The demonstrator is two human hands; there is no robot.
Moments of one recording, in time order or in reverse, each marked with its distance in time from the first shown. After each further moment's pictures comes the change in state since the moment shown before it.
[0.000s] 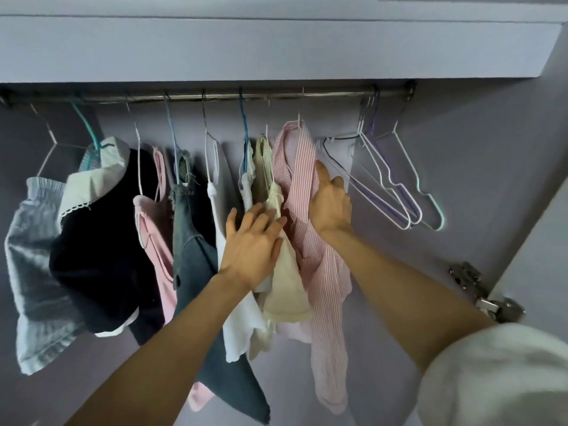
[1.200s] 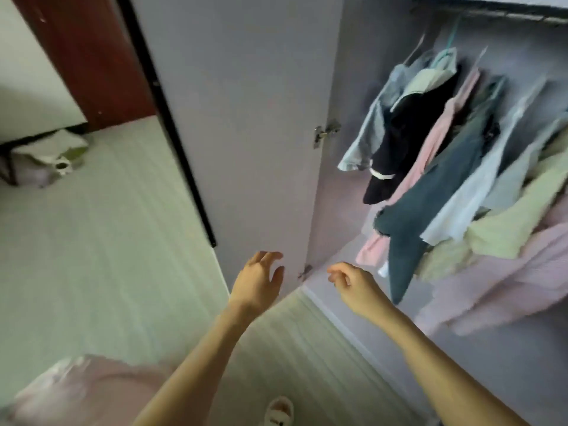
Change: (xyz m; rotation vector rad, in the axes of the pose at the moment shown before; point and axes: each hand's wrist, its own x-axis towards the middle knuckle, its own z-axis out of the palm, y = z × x) left_hand -0.456 0.086 -0.200 -0.303 -0.071 -1.279; right_hand -0.400 -0.088 -0.037 0.377 -1.190 -0.581
